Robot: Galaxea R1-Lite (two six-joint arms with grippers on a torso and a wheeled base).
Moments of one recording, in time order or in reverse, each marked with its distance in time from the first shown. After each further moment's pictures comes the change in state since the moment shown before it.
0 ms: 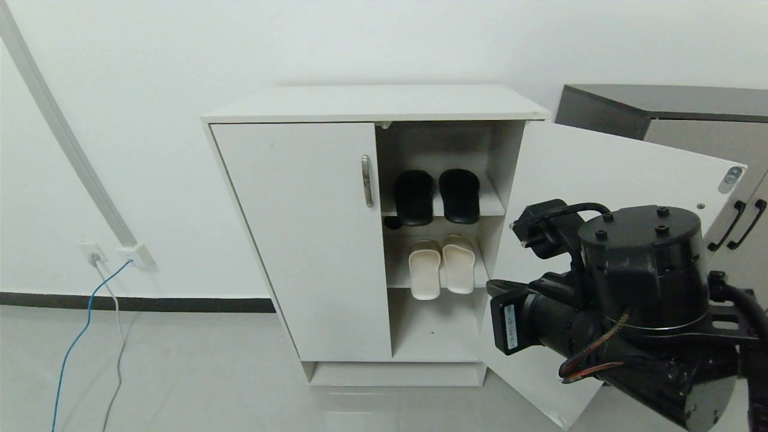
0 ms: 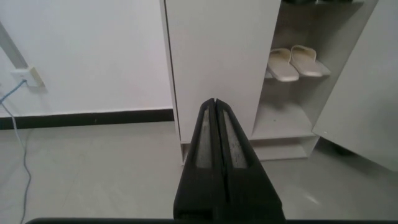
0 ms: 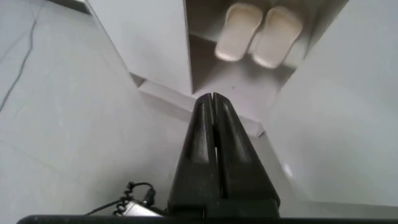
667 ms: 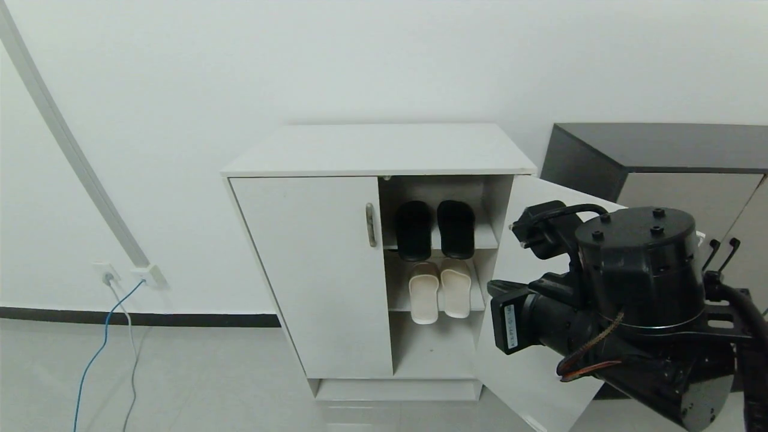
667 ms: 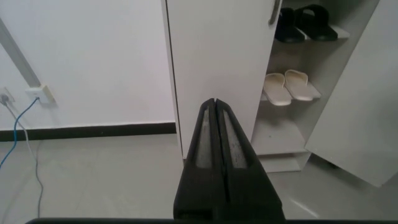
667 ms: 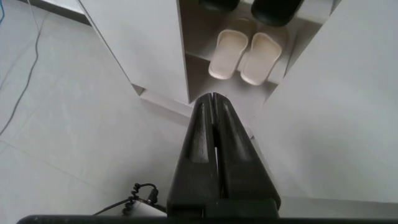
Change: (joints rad) left arm 0.001 0.000 0.000 0.001 0.002 -0.002; right arm 0.000 0.007 0.000 0.002 0.000 0.000
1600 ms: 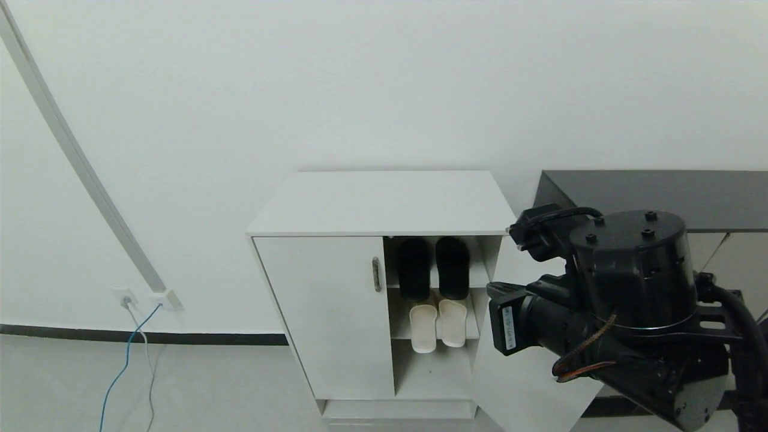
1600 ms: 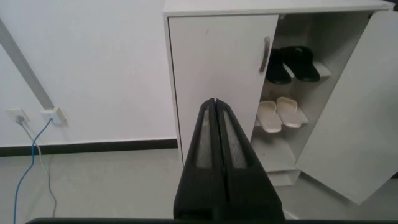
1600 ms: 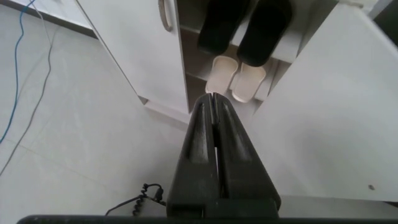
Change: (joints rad) left arm 0.000 0.000 0.000 0.000 0.000 -0.002; right arm -0.005 0.010 0.002 -0.001 0.000 0.000
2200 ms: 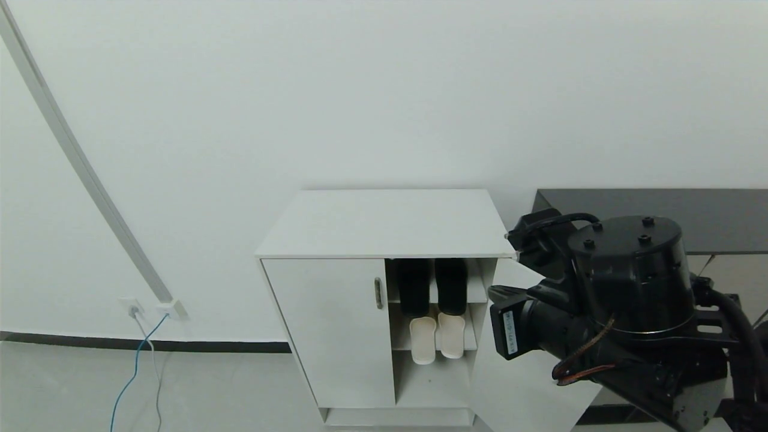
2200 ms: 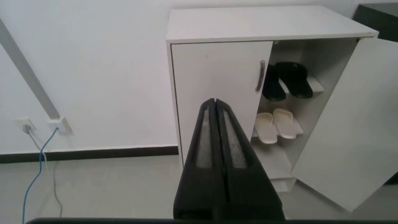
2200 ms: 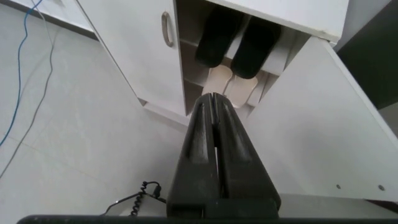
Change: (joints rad) left arm 0.000 0.000 0.000 0.000 0.000 0.000; right arm -0.001 0.001 0.015 -0.006 -0.001 -0.020
